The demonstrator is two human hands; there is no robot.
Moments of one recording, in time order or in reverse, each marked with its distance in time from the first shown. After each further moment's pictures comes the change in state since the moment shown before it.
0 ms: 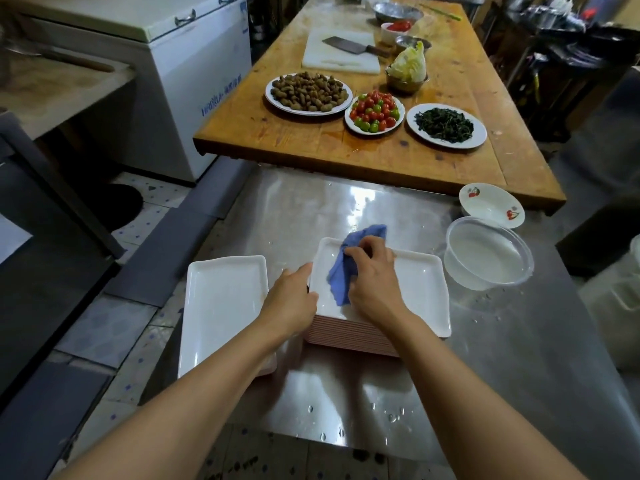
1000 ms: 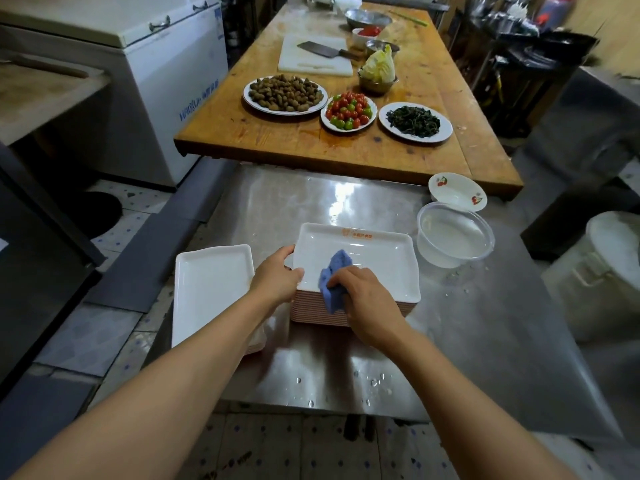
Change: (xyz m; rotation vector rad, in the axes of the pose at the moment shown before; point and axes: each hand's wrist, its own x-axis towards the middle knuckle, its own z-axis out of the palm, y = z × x) left_hand -0.005 0.003 0.003 -0.362 -0.002 -0.189; right_hand -0.077 -0.002 -0.030 0.054 -0.166 -0.079
